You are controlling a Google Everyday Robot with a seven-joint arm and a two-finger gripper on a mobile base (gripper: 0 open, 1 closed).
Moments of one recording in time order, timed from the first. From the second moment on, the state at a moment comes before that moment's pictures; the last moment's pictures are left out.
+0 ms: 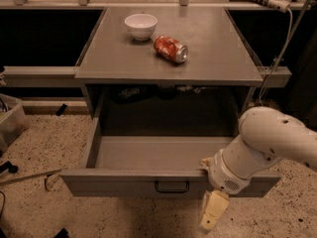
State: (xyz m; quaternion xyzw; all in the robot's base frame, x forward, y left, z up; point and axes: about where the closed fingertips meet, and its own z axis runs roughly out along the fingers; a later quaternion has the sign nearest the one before) arm 0.376 -0.117 0.667 -0.60 0.76 0.20 0.10
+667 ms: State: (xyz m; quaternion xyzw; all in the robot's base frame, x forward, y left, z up) arm 0.340 -0.121 0.670 -0.60 0.77 0.20 0.07
